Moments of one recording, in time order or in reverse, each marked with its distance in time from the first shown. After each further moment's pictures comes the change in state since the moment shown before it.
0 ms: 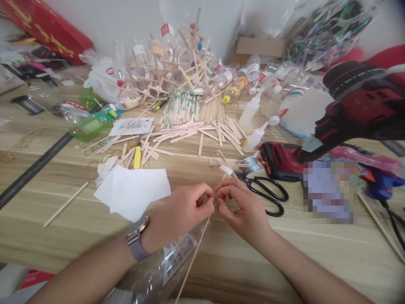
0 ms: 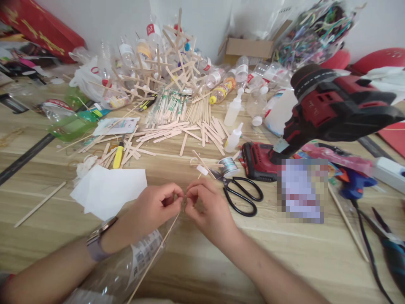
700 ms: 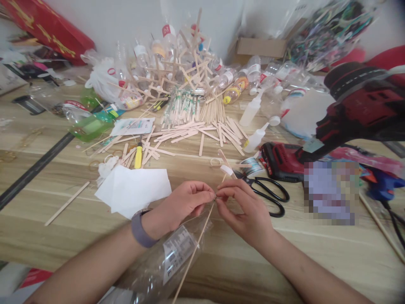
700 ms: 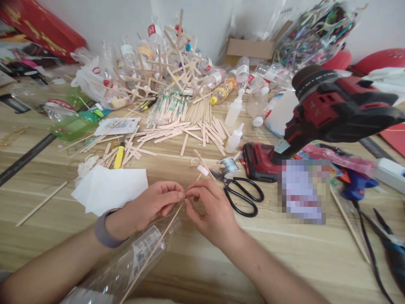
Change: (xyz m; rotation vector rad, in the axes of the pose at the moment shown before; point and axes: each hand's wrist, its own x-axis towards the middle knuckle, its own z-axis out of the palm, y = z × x) left_hand 0.011 -0.014 0.001 -0.720 -0.234 -0.257; right_hand -0.002 0.000 -0.003 -0.083 0.067 -0.136
